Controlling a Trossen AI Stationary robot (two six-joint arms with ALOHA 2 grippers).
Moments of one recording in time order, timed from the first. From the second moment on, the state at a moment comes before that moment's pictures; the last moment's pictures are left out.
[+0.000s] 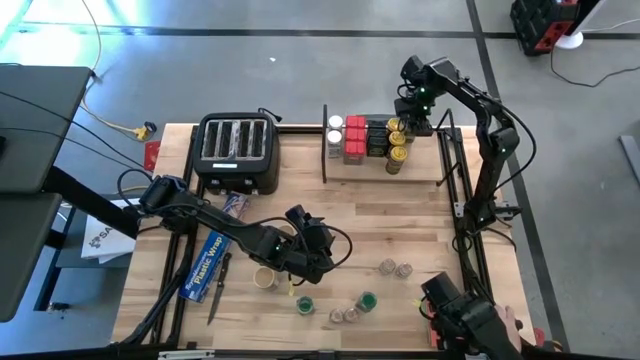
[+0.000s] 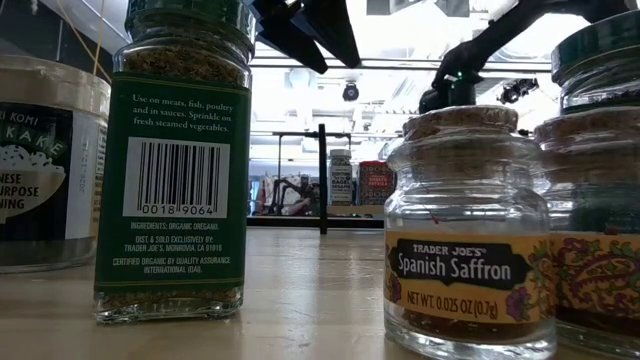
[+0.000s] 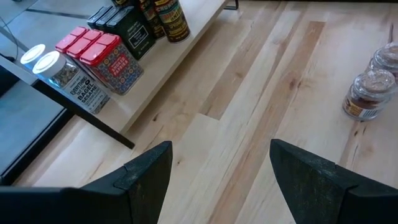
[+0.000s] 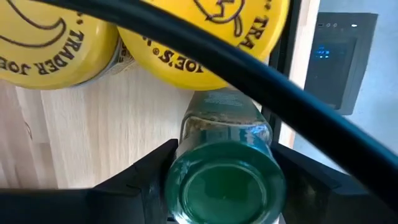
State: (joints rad) left arm -0.40 1.86 1.50 -0.63 -0.88 -0.54; right arm -1.08 1.93 1.69 -1.33 -0.07 -1.14
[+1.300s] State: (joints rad) left arm -0.46 1.86 1.50 -0.57 -0.92 -0.52; right arm -0.69 1.51 1.70 -1.35 0.34 -1.12
